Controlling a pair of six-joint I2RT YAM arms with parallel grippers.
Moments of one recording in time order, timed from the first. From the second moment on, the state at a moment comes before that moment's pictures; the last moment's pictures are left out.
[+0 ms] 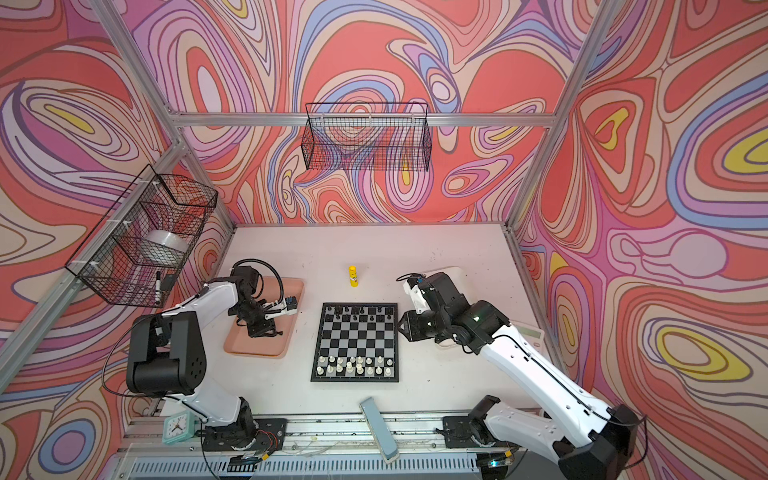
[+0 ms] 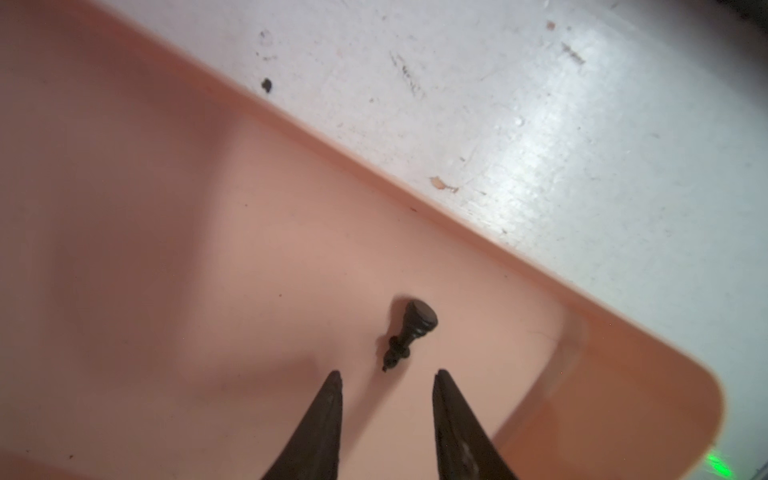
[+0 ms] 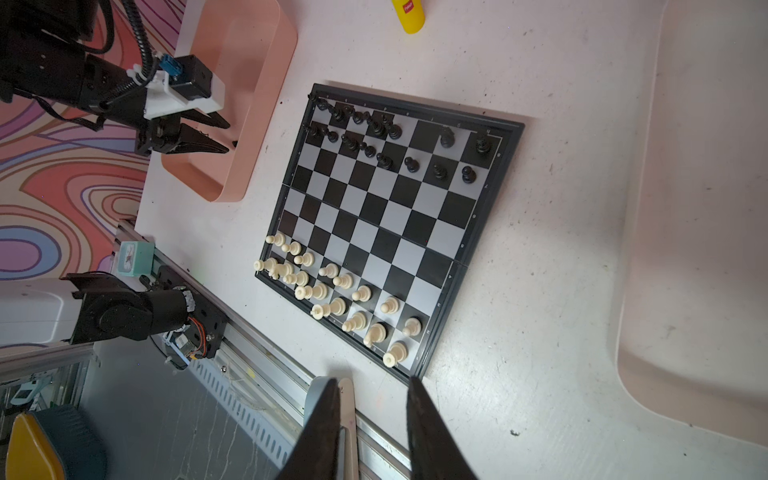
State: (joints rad) left arm 0.08 1.64 0.99 -0.88 0.17 1.20; right arm 0.63 1.06 1.04 -0.88 -0.25 0.46
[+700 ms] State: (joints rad) left arm 0.06 1.66 0.96 -0.82 0.12 1.28; right arm 0.63 1.06 1.03 -0.88 -0.24 0.47
